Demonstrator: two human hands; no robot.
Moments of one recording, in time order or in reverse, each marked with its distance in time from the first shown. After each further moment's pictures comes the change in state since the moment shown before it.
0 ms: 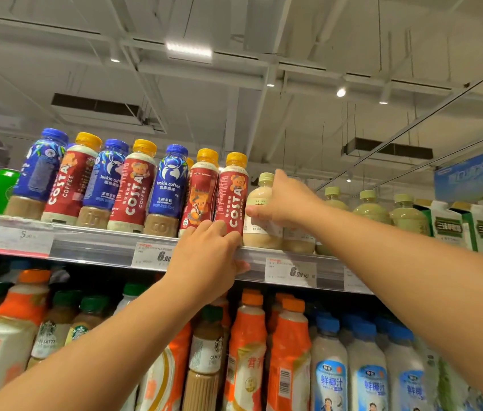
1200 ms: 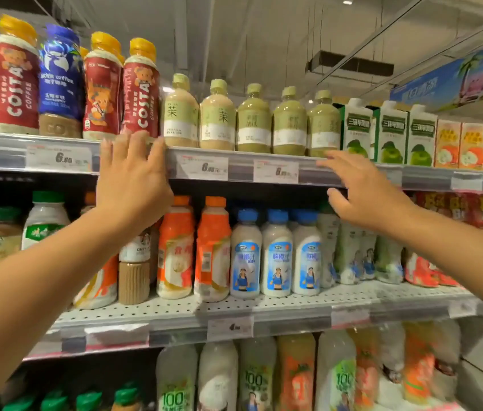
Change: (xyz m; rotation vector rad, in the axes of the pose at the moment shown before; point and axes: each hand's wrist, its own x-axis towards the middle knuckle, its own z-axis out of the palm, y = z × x) left_hand -0.027 0.058 0.013 0.055 0.024 -0.128; right_hand -0.157 0.240 -0.003 -0.120 0.122 -0.176
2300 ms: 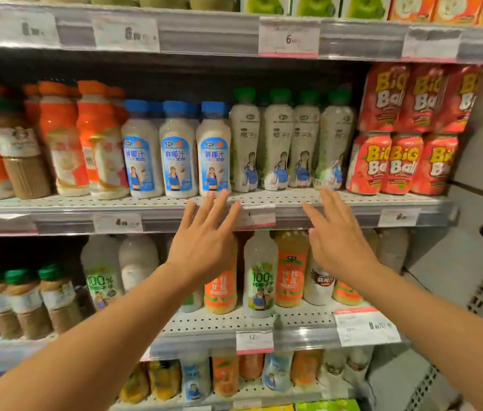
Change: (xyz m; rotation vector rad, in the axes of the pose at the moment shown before) left_hand -0.191 0.300 0.103 -0.064 -0.584 0.217; right_hand -0.232 0.180 0.130 0.109 -0.365 0.149
